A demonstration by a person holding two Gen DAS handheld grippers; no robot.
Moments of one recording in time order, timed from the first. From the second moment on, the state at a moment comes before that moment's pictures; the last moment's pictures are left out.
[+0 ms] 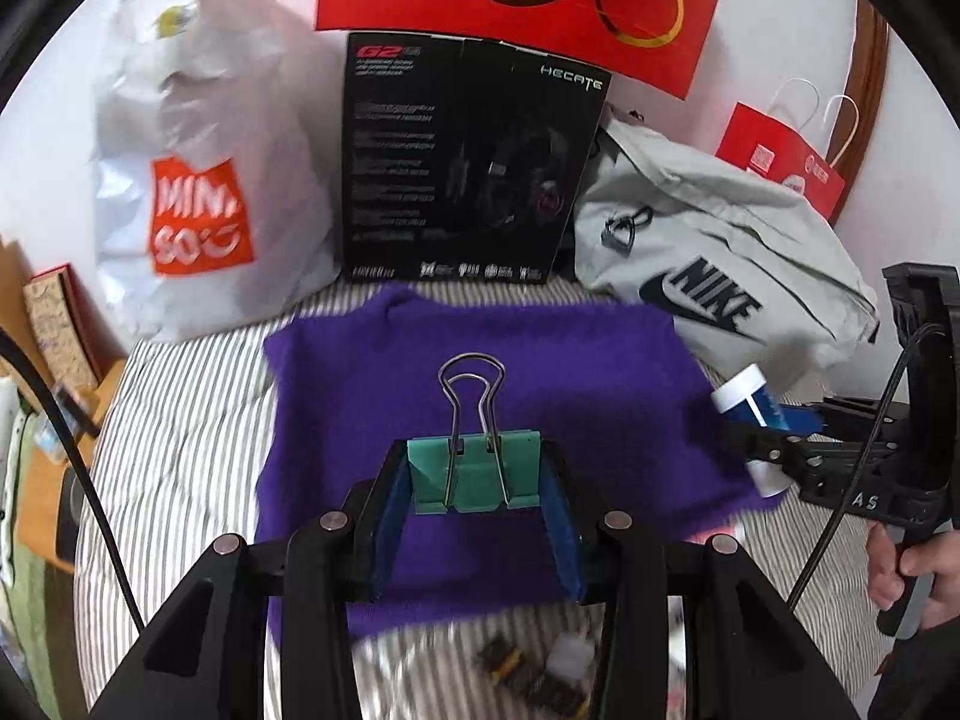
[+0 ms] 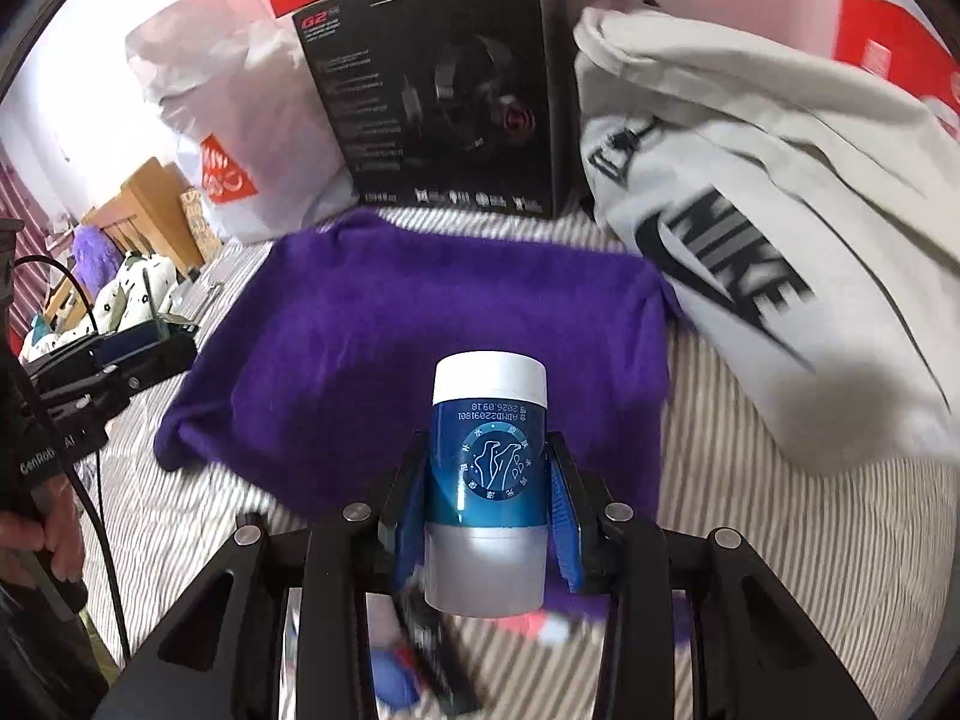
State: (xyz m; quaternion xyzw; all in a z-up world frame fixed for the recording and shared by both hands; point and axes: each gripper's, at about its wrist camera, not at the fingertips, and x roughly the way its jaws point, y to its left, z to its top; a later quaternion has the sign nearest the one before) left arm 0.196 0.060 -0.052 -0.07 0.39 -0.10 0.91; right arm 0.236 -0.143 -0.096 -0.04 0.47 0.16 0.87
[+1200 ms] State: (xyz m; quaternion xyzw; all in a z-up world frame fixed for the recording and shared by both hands) left arm 0.308 0.039 -0.159 -0.03 0.50 -0.07 0.86; right arm 0.294 -0.124 -0.141 -0.08 0.51 0.15 0.84
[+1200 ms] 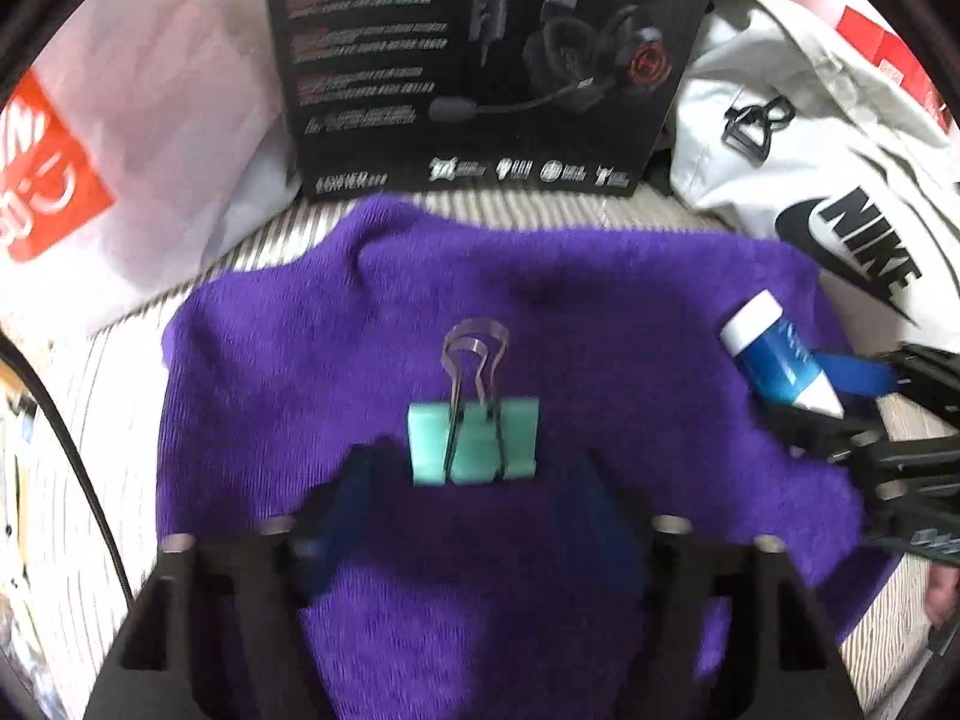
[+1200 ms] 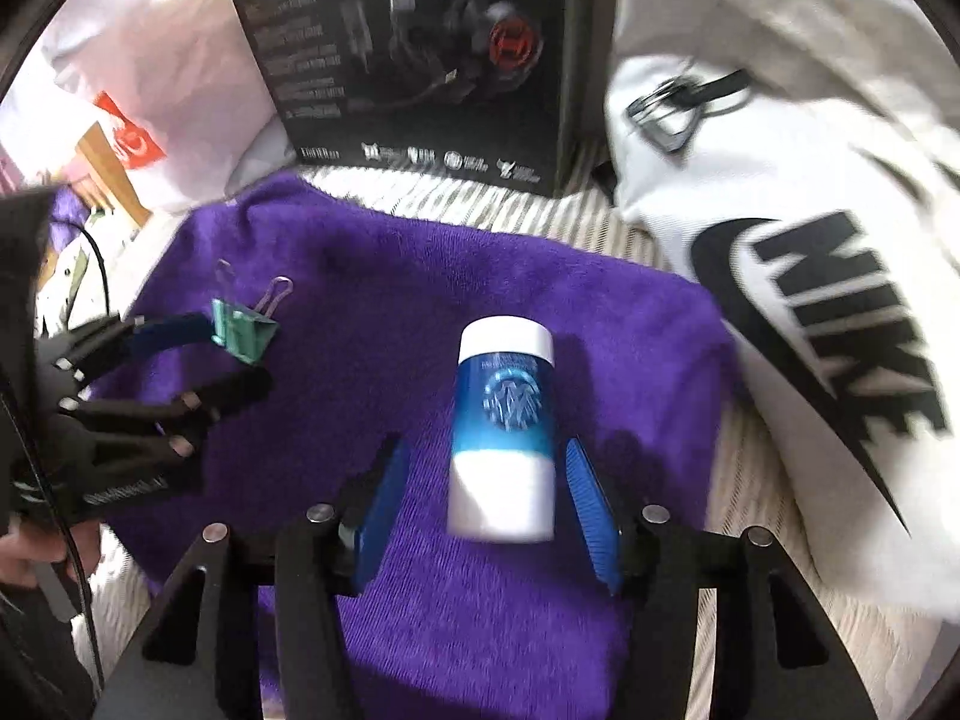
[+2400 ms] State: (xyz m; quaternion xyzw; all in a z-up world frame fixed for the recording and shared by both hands) left arm 0.121 0.042 -0.181 -0.06 0.49 -0.04 0.87; right arm 0.047 -0.201 -0.107 0.03 0.52 0.10 0.85
